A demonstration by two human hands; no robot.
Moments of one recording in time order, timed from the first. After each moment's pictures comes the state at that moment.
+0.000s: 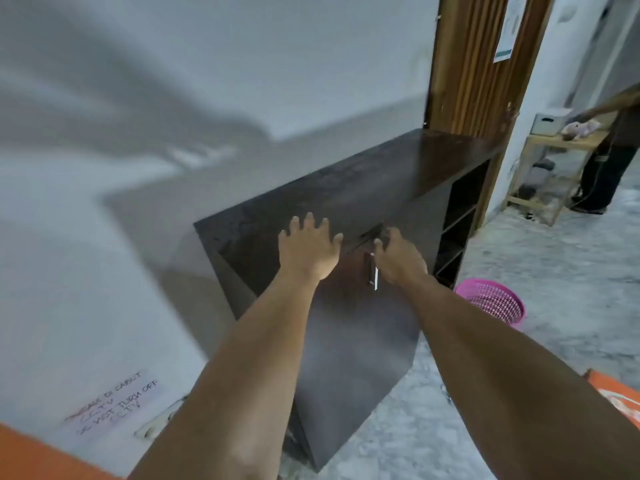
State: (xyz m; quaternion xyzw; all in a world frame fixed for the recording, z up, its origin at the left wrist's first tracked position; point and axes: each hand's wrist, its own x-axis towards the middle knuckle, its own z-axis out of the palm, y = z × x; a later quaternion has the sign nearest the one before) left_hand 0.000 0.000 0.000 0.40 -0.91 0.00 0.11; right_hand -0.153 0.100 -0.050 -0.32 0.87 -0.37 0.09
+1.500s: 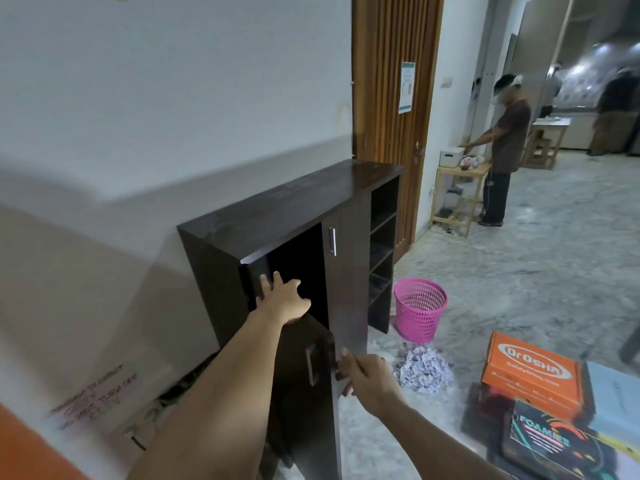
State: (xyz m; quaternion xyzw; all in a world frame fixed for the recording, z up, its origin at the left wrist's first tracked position) left_hand 0.139 0.177 -0.037 0.39 -0.90 -0.21 -0.03; right_hand 0.077 0.383 -0.177 -0.35 0.78 -0.48 0.17
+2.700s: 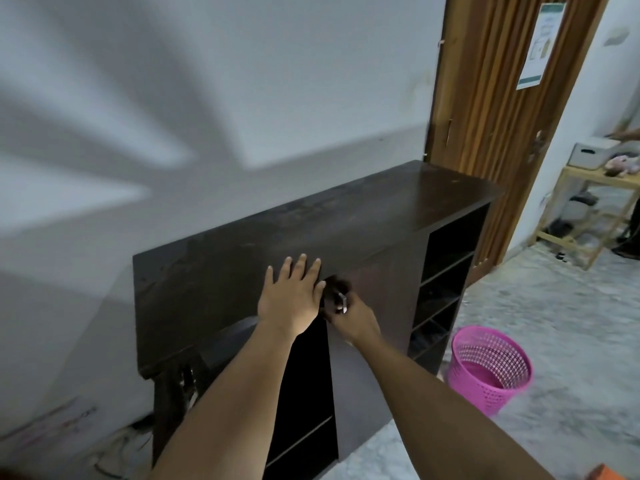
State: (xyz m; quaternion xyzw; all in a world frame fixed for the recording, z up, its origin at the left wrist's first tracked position) left_hand -0.142 0.004 -0.039 0.43 -0.90 0.04 0.08; right_hand -0.276 0.070 -0.112 -0.41 0.79 -0.39 0.26
